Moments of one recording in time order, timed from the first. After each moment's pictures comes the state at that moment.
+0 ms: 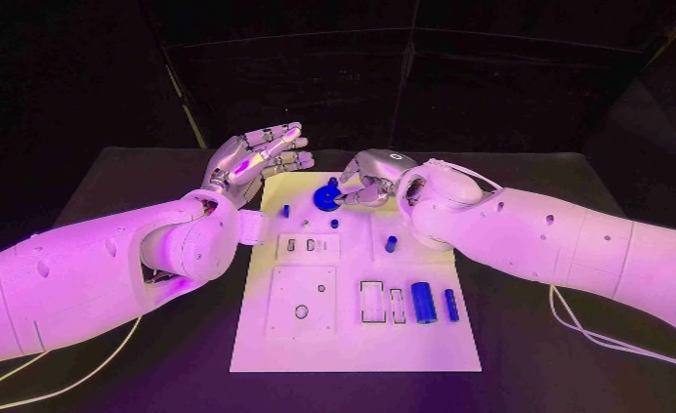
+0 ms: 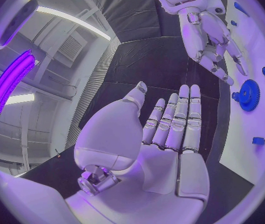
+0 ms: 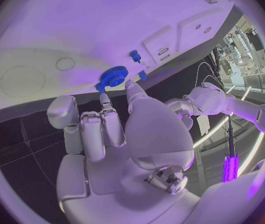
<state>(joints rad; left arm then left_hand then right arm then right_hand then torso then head) 1.23 -0.89 -0.06 1.62 0.10 -0.39 0.57 1.28 0.07 0.06 0.05 0.09 0.73 0.20 0.06 0.06 0.86 0.21 0.09 0.06 0.96 0.17 0.19 0.09 0.18 0.82 0.28 0.28 0.11 1.24 -0.51 -0.02 1.29 -1.50 -0.33 -0.18 1.24 -0.01 0.00 0.14 0.27 0.87 0.18 0.08 0.07 1.45 0.10 1.44 1.31 1.46 0.01 1.54 1.31 0.12 1.25 0.13 1.32 0.96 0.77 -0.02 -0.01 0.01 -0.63</state>
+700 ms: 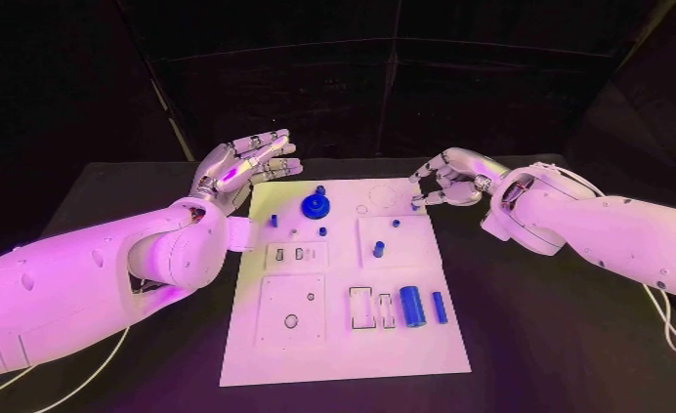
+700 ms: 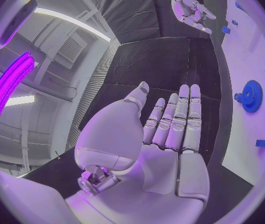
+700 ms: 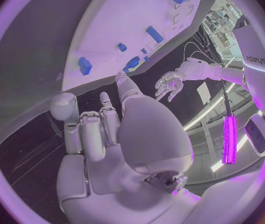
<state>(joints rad) 1.23 -0.88 -0.06 1.60 0.10 -0.38 0.57 1.29 0.07 0.08 0.02 0.09 0.75 0.19 0.06 0.06 0.86 0.21 0.09 0.06 0.96 0.17 0.18 0.09 0.18 0.83 0.27 0.28 0.10 1.24 -0.88 -0.02 1.36 -1.18 -0.28 0.12 1.39 -0.04 -0.01 0.02 0.21 0.90 0.17 0.08 0.07 1.42 0.08 1.40 1.31 1.47 0.01 1.52 1.31 0.12 1.22 0.11 1.28 0.88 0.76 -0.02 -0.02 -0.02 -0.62</state>
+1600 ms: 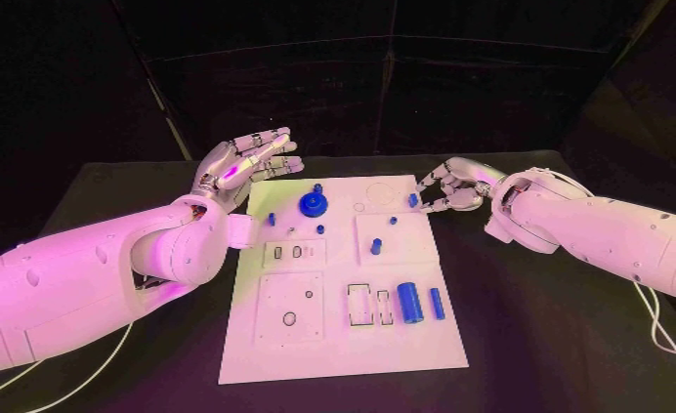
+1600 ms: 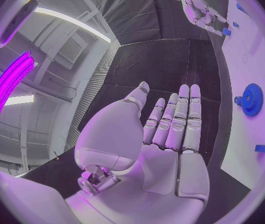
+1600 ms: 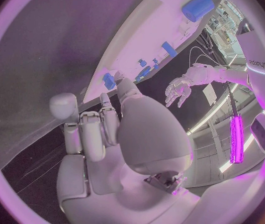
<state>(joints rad) 1.23 -0.87 -0.06 1.58 0.10 -0.36 0.56 1.29 0.07 0.08 0.02 0.09 0.75 0.19 0.06 0.06 0.86 0.21 0.09 0.06 0.97 0.16 0.18 0.09 0.18 0.83 0.27 0.28 0.10 1.20 -0.81 -0.02 1.20 -1.17 -0.21 0.16 1.41 -0.01 -0.02 0.00 0.21 0.89 0.17 0.07 0.07 1.41 0.09 1.40 1.31 1.47 0.01 1.52 1.31 0.12 1.21 0.12 1.27 0.88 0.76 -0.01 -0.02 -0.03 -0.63</state>
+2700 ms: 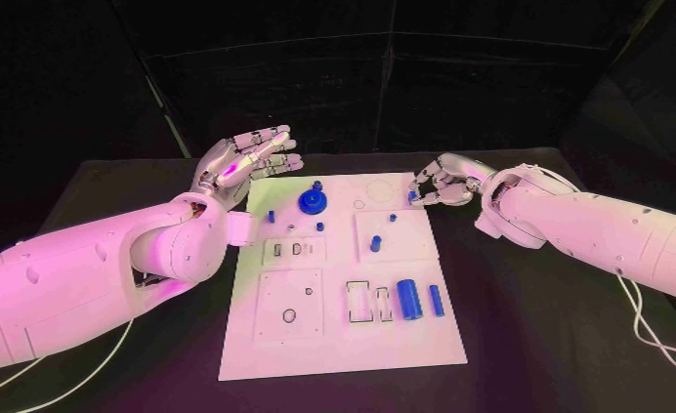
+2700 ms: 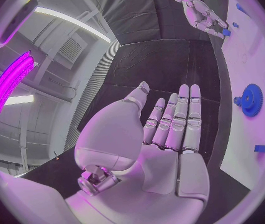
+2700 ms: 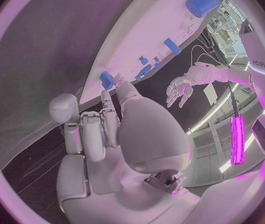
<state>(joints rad) 1.22 -0.87 -0.06 1.58 0.10 -0.36 0.56 1.29 0.07 0.08 0.02 0.09 0.75 0.19 0.06 0.06 0.86 0.21 0.09 0.06 0.97 0.16 0.18 0.09 0.18 0.83 0.27 0.28 0.10 1.20 -0.77 -0.02 1.17 -1.17 -0.23 0.15 1.40 0.03 0.01 -0.01 0.19 0.98 0.16 0.10 0.07 1.44 0.07 1.42 1.31 1.47 0.00 1.52 1.31 0.12 1.23 0.11 1.29 0.91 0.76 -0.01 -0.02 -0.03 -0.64</state>
